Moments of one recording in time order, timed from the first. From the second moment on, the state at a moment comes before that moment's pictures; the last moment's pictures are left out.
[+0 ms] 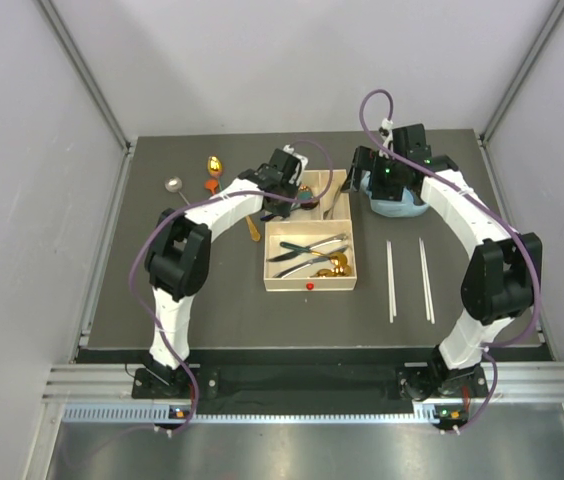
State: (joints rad) left arm -0.55 2.07 1.68 -0.55 -0.13 -0.06; right arm 0.25 1.71 1.48 -0.59 -0.29 0.39
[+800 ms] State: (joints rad) left arm -0.56 2.04 1.67 -0.54 -0.20 -0.08; right arm 0.25 1.70 1.45 -0.57 -0.33 0.41
